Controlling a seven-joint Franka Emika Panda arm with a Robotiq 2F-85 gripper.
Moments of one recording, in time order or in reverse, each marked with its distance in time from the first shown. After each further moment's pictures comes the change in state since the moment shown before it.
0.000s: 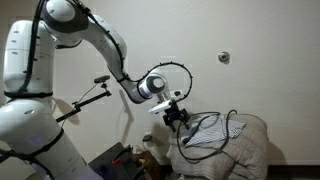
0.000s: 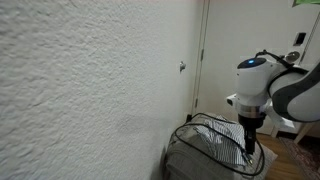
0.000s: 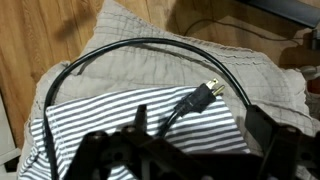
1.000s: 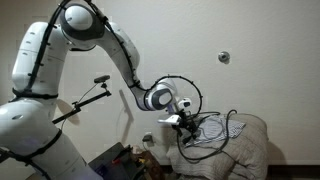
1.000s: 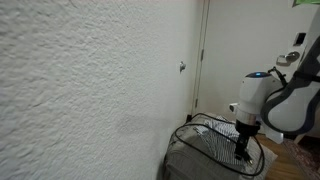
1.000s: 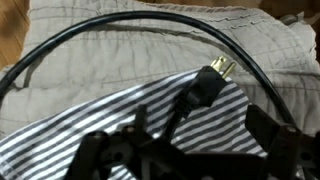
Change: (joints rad) arm -0.171 0.164 0.098 0.040 0.244 0.255 -0.134
